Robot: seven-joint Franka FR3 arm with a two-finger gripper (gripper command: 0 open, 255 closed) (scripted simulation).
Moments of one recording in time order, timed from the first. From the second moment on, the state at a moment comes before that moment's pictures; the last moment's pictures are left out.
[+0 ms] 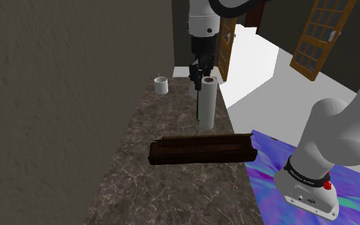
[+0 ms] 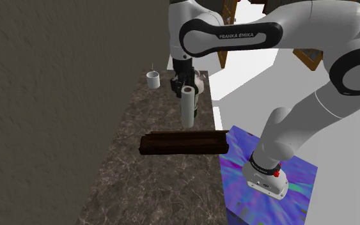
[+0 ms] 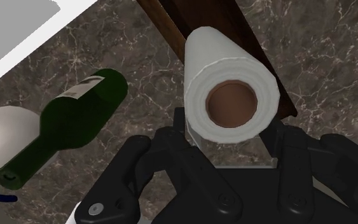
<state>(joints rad) 0.19 -0.41 0.08 -2.13 0.03 1.69 0.16</state>
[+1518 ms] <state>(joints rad) 0.19 -0.41 0.09 -2.27 0.03 1.84 0.16</state>
